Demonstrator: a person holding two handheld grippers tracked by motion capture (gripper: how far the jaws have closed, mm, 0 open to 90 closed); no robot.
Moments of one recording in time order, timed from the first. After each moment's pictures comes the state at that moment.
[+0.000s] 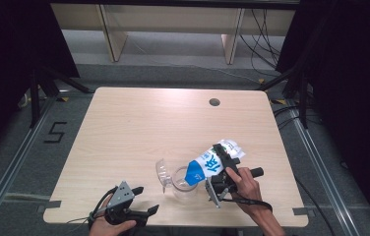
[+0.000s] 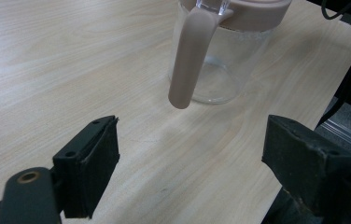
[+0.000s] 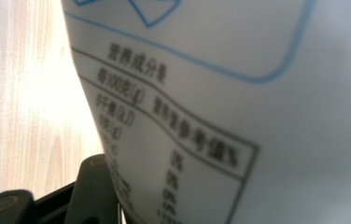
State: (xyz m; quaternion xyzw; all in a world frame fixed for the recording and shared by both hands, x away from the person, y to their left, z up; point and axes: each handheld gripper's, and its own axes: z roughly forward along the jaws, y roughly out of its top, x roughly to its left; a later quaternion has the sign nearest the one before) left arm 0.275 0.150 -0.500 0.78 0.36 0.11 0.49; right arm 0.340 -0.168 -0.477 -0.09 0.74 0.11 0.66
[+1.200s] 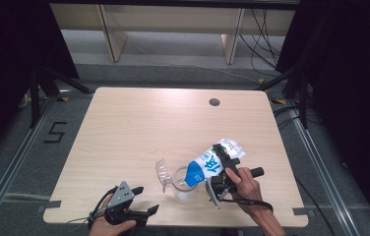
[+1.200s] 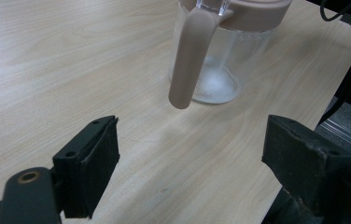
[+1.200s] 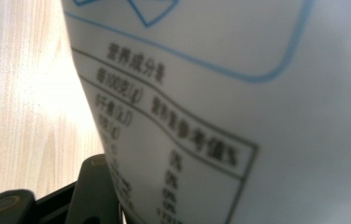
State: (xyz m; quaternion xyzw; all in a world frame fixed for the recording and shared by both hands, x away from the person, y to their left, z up) left arm 0.274 0.150 -0.500 0.78 0.36 0.11 0.49; right arm 0.341 -0.168 -0.477 -0.12 0.73 0.10 0.66
